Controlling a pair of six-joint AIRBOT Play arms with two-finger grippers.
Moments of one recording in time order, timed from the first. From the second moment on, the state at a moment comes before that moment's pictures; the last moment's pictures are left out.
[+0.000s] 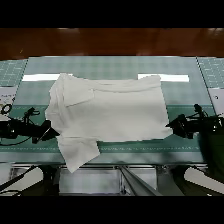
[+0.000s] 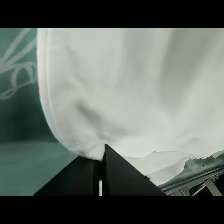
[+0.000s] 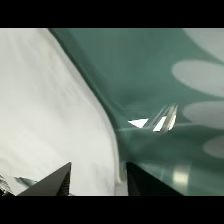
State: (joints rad) left arm 0.52 -1.21 0.49 1.00 -1.23 -1.26; right arm -0.56 -1.29 0.55 -0.85 1.27 1.22
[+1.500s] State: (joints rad) left arm 0.45 -0.51 1.68 0.81 -1.14 -1.33; right arm -0.37 -0.75 1.92 -1.08 1.36 1.41
